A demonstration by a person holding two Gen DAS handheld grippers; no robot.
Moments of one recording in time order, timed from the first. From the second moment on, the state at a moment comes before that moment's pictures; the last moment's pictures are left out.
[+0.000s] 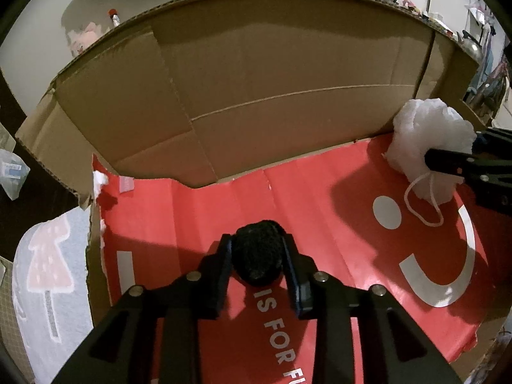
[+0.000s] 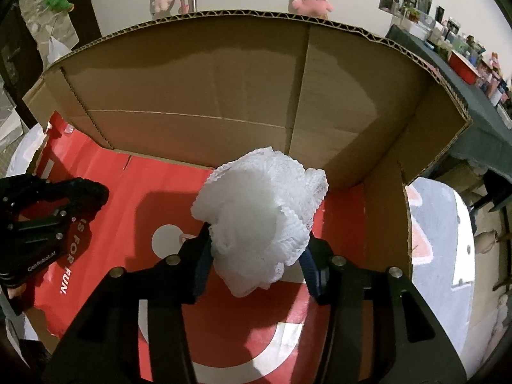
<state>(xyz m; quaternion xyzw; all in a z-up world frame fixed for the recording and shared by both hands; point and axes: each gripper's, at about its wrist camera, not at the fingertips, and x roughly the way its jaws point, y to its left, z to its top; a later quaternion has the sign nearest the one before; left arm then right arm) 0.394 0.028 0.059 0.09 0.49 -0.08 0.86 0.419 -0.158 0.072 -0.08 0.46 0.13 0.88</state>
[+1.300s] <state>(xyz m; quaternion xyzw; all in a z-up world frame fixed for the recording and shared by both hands) 0.141 0.043 0.209 0.01 0.22 -0.10 0.97 0.140 -0.182 0.220 -0.08 0.20 0.16 0.96</state>
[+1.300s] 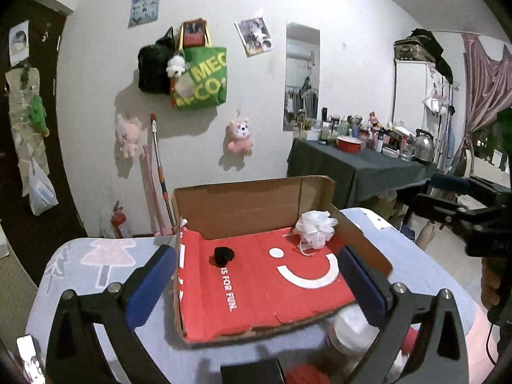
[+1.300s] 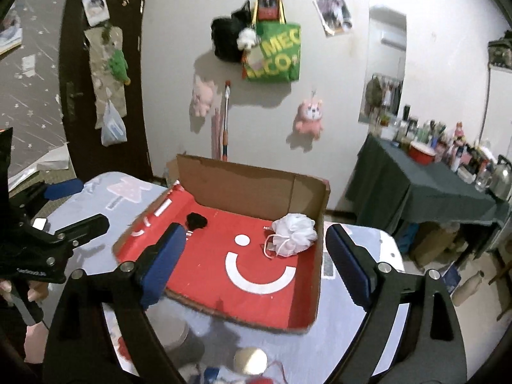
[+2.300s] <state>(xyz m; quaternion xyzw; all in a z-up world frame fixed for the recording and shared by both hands) 0.012 0.012 0.080 -0.01 0.21 -0.11 0.97 -0.011 -0.193 0.056 -0.03 0.17 0.10 0.98</state>
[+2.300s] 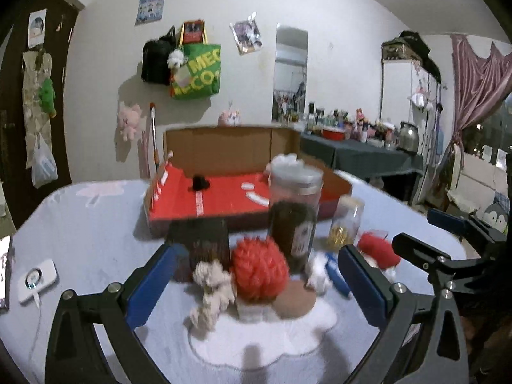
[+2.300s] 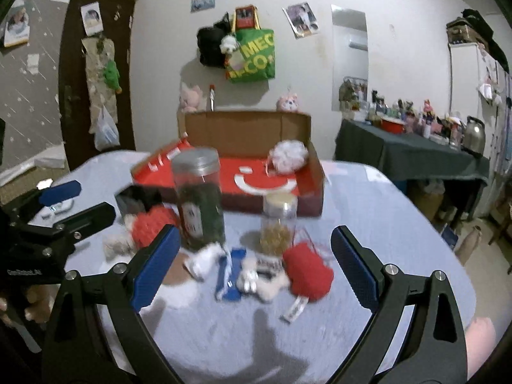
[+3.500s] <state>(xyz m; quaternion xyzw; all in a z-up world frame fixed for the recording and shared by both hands) 0.058 0.064 0.034 -0.01 0.33 -0.12 0.94 0.054 -0.154 0.011 0.03 0.29 0.21 0.93</state>
